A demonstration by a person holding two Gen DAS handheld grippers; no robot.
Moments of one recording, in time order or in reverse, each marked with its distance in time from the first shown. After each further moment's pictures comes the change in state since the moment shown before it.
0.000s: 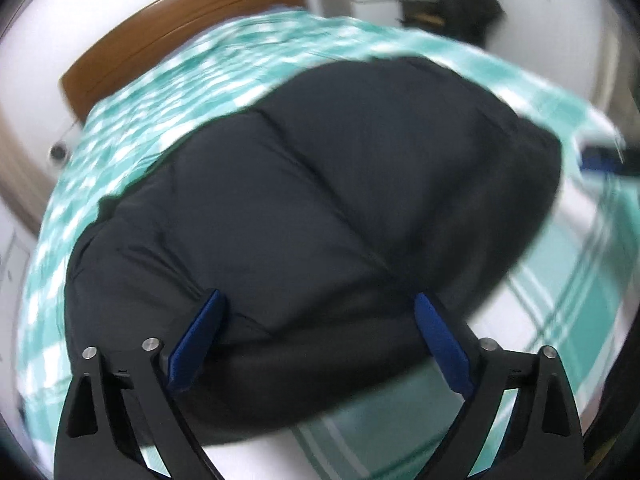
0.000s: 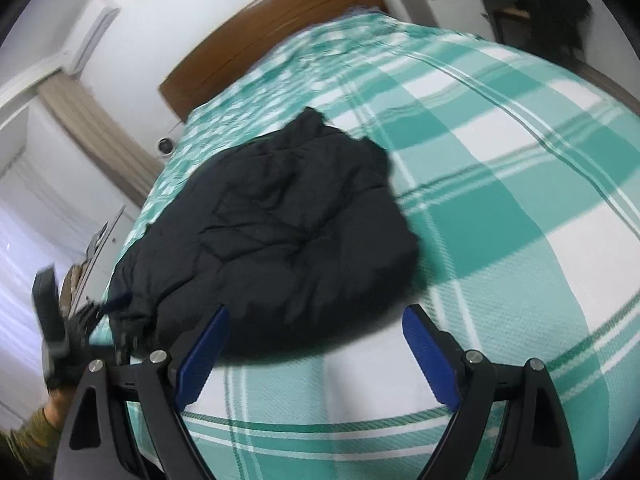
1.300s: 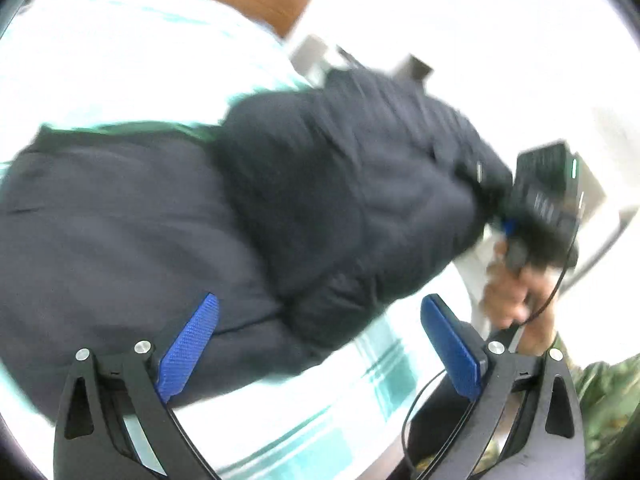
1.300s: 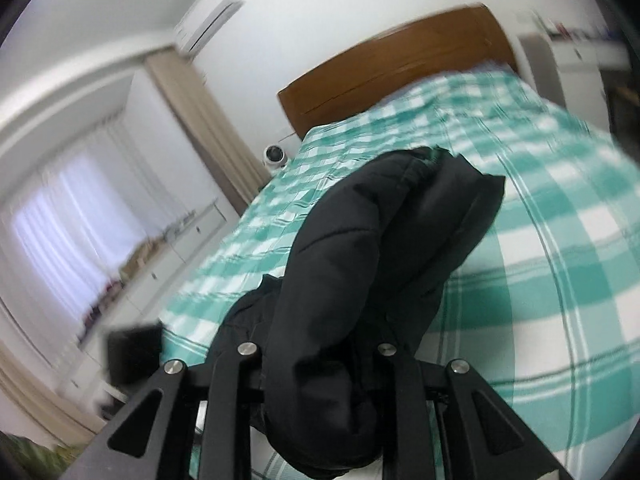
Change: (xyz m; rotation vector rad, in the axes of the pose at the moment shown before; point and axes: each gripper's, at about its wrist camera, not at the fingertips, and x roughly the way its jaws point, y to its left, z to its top) left arm -0.067 0.172 -0.022 -0.573 -0.206 -0.679; right arm 0.014 0.238 0.079 -0.412 -0.105 0.290
